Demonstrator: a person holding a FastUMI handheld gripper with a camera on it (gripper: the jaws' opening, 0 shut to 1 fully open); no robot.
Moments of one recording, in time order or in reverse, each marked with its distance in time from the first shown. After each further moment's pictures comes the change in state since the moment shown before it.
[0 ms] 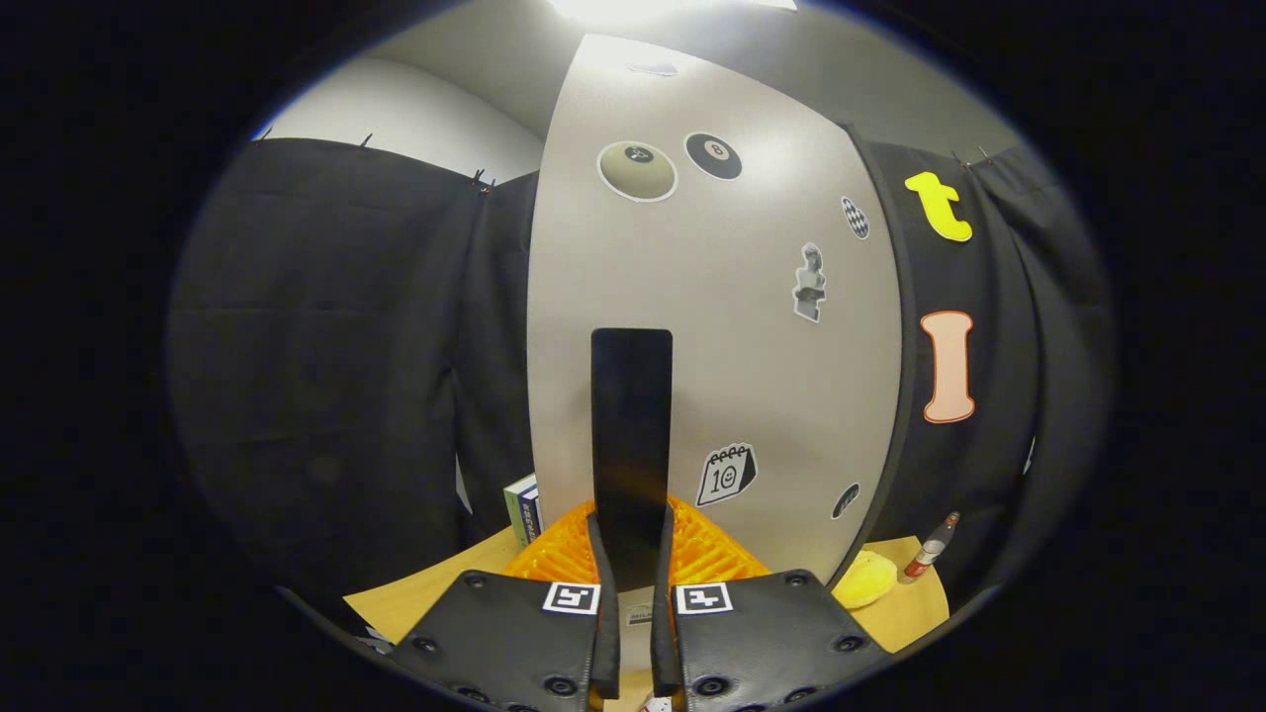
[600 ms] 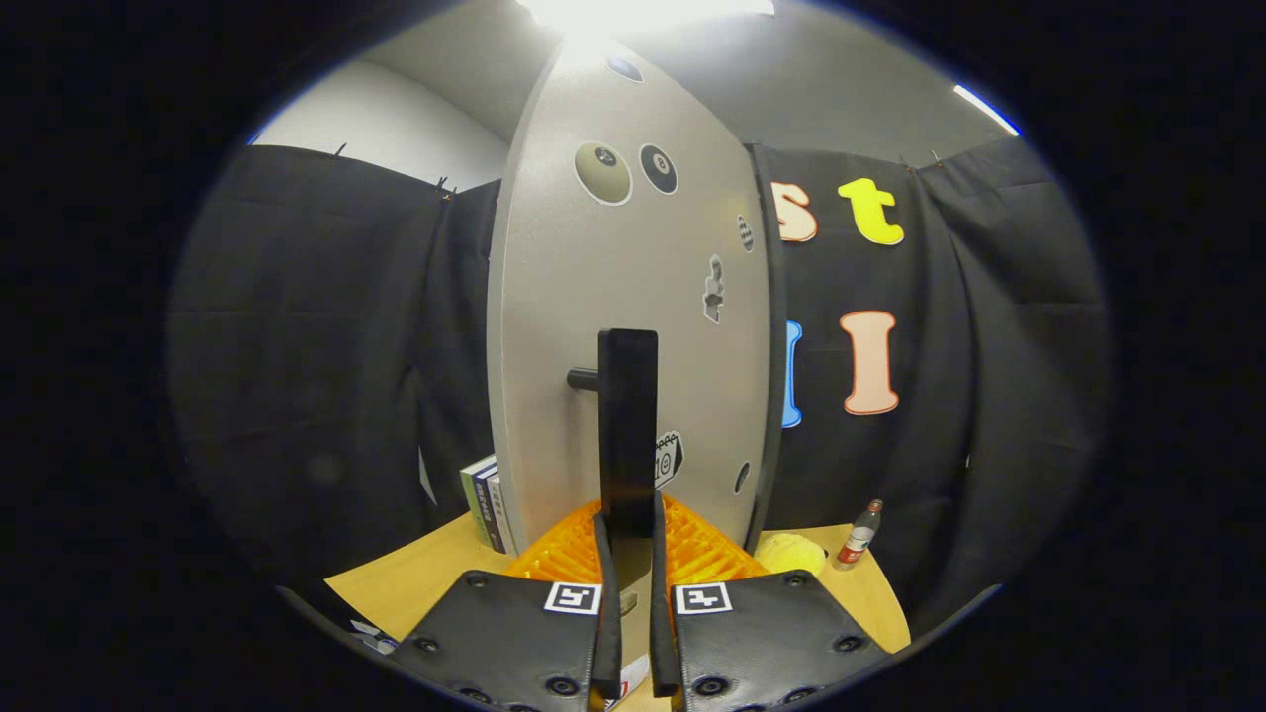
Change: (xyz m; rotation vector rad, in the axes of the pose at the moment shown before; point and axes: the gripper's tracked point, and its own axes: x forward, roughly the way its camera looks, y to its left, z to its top) arm -0.113 -0.089 -0.014 0.003 -0.017 -0.163
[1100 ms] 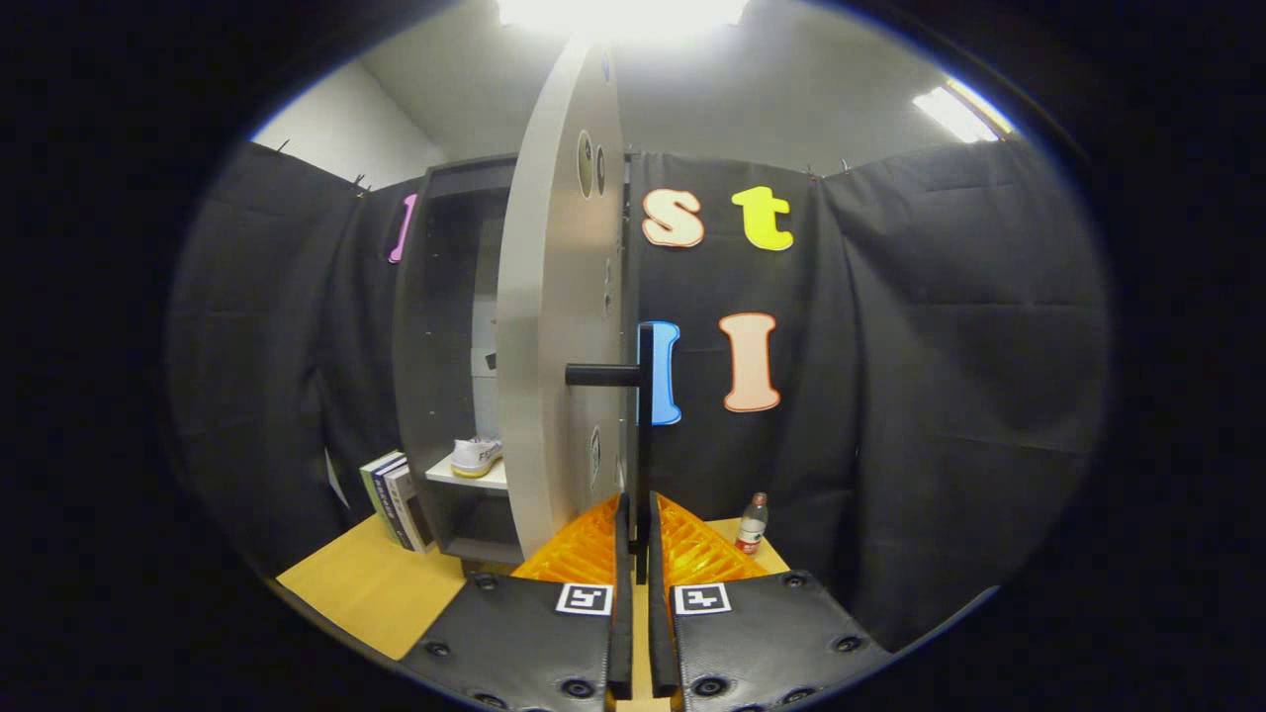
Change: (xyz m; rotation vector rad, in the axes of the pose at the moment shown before) arm -0.041 -0.108 -0.008 0.017 0.001 -0.310
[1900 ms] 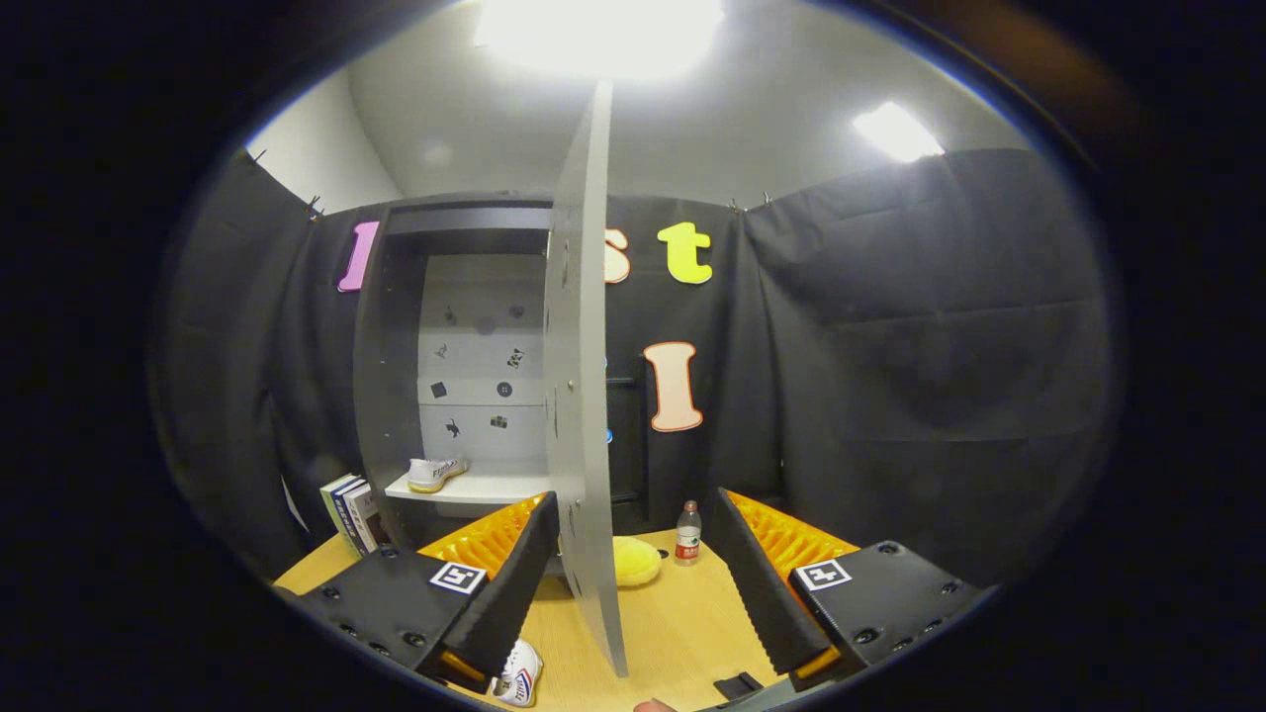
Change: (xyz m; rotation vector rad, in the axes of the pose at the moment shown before) arm -0.087 -0.005 -0.007 0.008 -0.125 -0.142
